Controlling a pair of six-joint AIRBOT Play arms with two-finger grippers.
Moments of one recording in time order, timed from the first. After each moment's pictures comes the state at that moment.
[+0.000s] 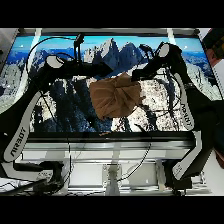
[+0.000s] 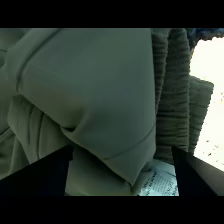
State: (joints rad) left arm -0.28 -1.54 1.44 0.55 -0.88 -1.01; right arm 0.16 -1.92 1.94 -1.23 1.40 1.38
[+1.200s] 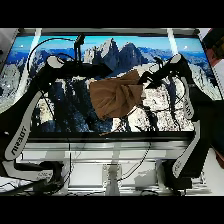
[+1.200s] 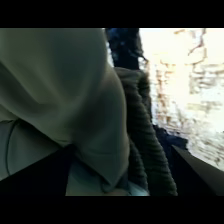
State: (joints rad) left arm -0.28 -1.55 1.44 0.55 -0.89 -1.01; right arm -0.04 -2.12 1.94 -0.92 1.47 1.50
